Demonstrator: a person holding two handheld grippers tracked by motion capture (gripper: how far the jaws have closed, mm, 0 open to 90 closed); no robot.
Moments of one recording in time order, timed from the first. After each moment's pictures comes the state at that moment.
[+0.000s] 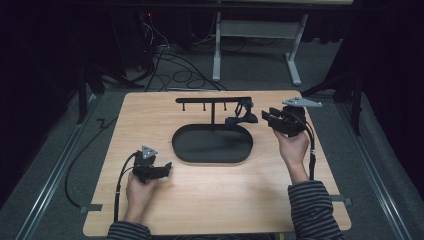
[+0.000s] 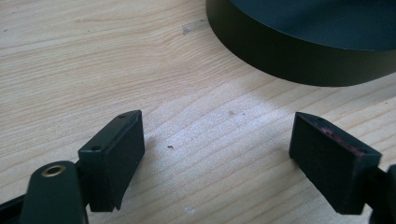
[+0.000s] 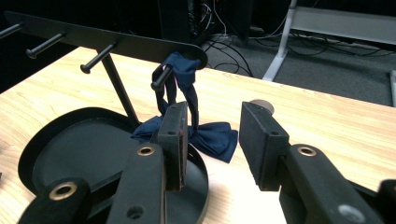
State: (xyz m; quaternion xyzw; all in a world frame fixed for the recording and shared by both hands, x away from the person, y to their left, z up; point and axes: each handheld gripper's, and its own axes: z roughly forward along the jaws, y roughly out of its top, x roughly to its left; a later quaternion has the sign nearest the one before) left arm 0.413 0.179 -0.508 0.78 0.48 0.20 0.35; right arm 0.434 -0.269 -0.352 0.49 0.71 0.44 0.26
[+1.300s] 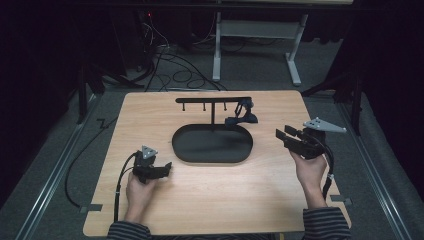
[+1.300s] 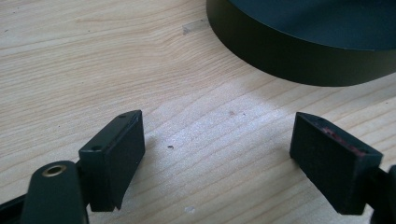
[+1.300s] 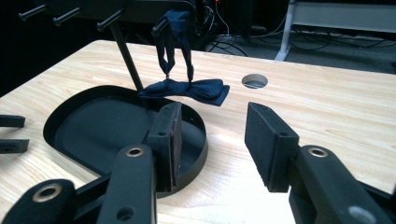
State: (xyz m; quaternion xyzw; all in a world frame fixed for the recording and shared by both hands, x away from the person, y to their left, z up) left arm 0.413 0.179 -0.508 0.78 0.48 0.20 0.35; right arm 0.375 -0.307 -0.374 0.50 0.69 0.47 0.24
